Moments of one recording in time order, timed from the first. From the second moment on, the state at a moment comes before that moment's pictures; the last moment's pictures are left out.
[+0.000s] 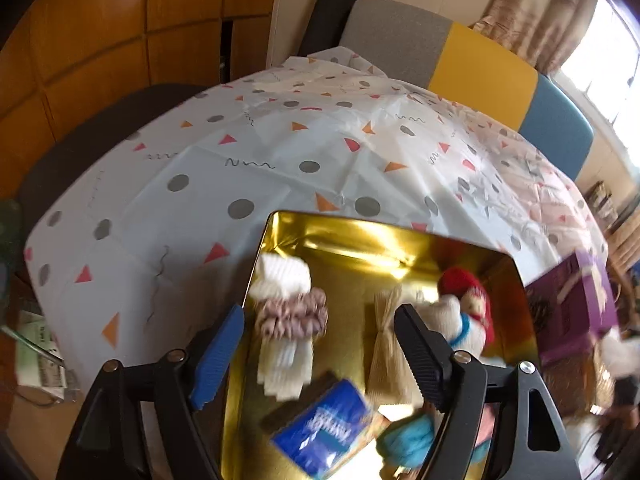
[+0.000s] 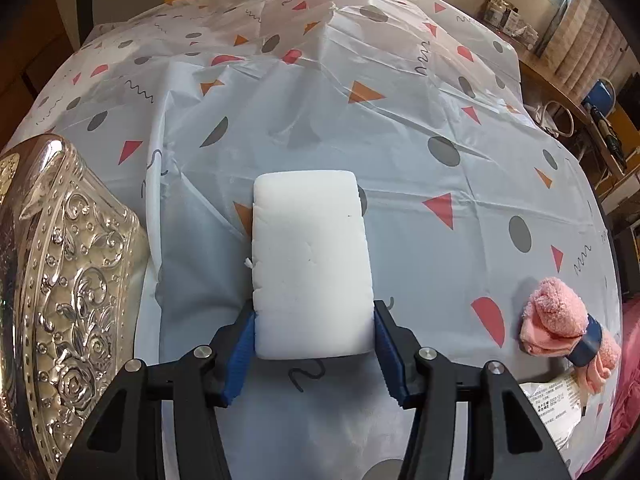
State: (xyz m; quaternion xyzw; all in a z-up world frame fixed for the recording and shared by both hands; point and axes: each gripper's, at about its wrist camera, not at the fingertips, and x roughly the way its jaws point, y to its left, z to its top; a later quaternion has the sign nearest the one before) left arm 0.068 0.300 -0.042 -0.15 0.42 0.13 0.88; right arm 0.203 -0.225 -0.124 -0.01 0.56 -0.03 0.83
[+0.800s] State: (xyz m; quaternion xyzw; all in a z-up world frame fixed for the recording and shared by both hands) left arm -0.008 0.278 -0.031 -0.11 0.38 0.18 0.90; right arm 0.099 -0.088 0.082 -0.06 0.35 0.18 0.92
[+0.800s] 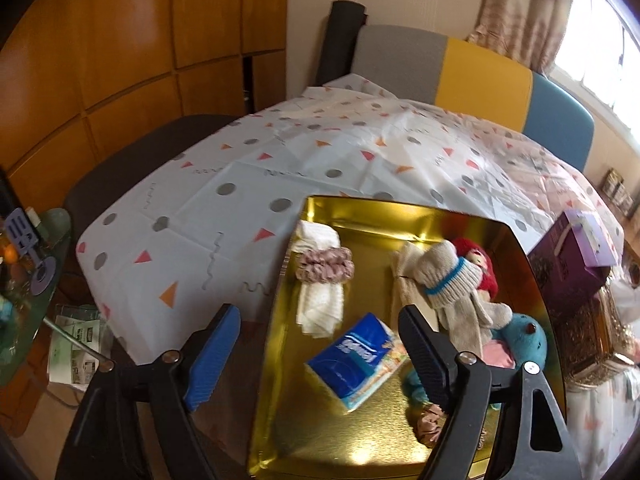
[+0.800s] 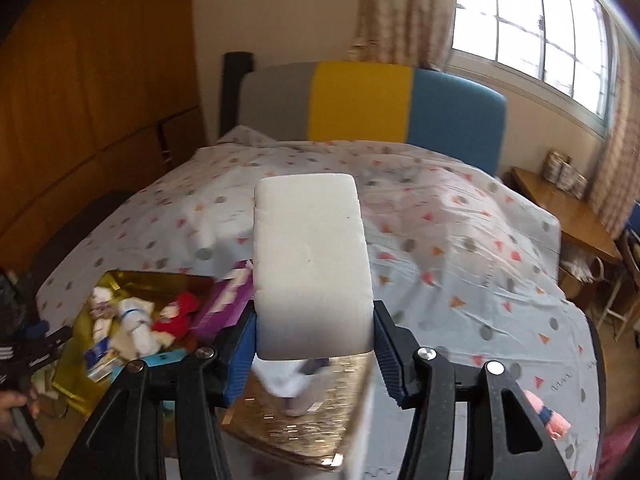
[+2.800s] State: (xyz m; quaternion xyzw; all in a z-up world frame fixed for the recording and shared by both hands) left arm -0.044 0.267 -0.010 -0.08 0.34 0.18 0.92; right arm 0.051 0.105 -0.046 -0.08 0.47 0.33 0.82
